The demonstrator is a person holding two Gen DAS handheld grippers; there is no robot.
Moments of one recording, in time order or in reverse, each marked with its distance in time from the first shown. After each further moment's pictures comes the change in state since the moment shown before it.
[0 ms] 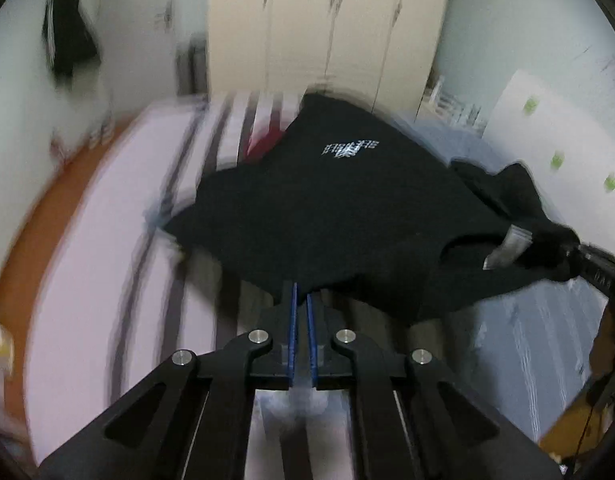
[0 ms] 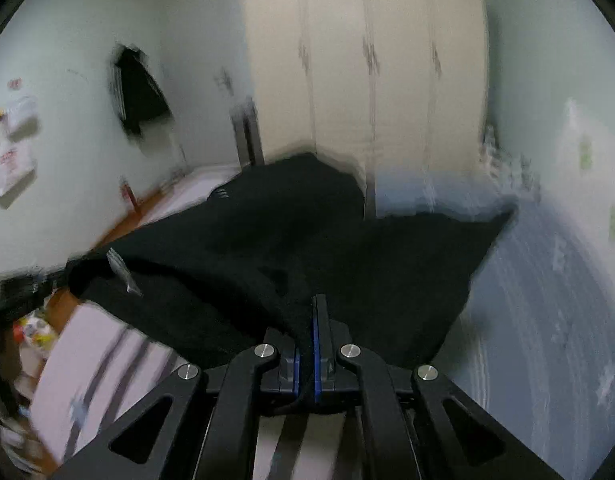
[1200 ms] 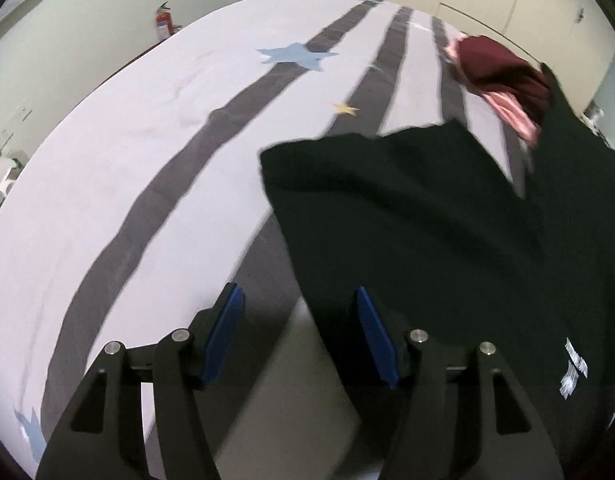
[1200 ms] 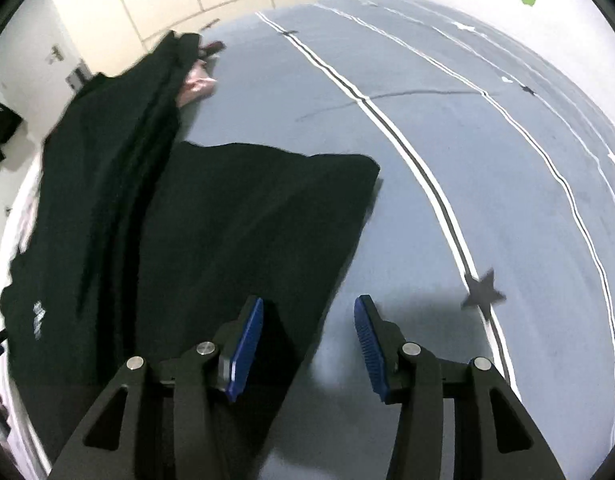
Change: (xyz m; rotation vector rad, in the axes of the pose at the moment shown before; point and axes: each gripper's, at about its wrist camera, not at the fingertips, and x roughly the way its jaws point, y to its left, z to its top) left arm 0.216 0.163 -0.007 -0.385 0.105 0.293; right arm 0.141 -0.212 -0.147 0.386 0.236 -0.246
